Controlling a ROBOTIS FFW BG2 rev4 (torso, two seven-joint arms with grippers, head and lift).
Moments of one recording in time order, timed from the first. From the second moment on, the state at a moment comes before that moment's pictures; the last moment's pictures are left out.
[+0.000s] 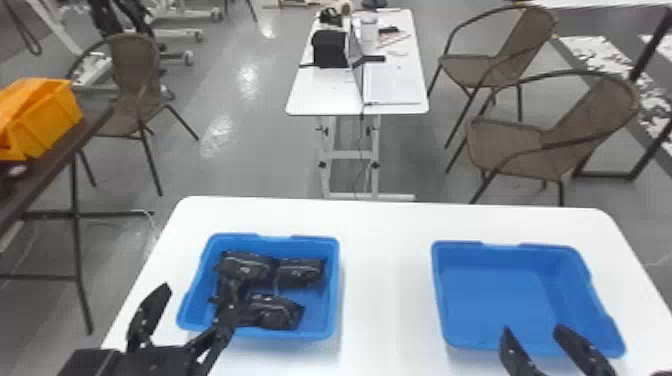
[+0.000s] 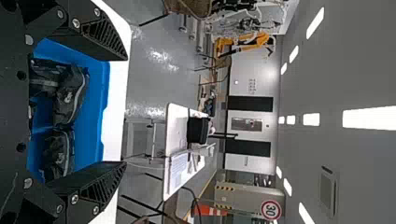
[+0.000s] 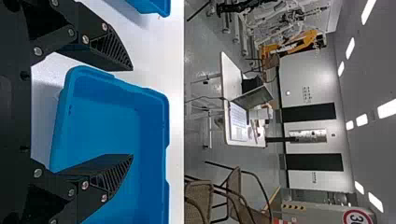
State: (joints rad) left arm 0.71 0.00 0.10 -2.06 0.09 -0.11 -0.04; right arm 0.71 0.00 -0.11 -2.07 -0.08 0.15 0.27
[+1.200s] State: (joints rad) left arm 0.68 0.02 0.10 -2.05 0.10 -0.11 -0.05; right arm 0.70 0.00 -0.11 -2.08 -0.06 0.15 0.28
